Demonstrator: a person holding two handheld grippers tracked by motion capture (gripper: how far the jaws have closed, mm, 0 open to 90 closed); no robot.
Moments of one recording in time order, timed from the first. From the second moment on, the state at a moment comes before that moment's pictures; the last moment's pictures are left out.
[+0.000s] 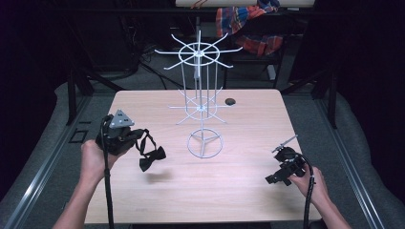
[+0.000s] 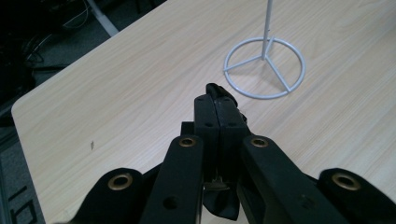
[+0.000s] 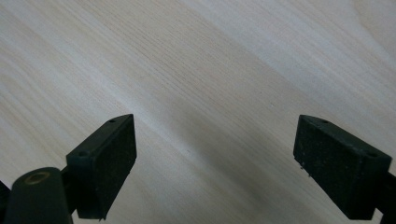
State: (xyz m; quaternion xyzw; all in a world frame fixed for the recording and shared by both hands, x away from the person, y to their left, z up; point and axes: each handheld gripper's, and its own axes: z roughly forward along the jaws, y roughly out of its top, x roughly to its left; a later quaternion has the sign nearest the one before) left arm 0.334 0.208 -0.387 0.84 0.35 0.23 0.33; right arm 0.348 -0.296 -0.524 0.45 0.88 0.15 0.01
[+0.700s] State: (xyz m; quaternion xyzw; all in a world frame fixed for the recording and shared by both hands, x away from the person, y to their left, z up) left arm 0.339 0.188 -0.368 0.85 0.32 0.24 0.34; right arm 0.349 -0.296 -0.526 0.45 0.88 0.16 0.01
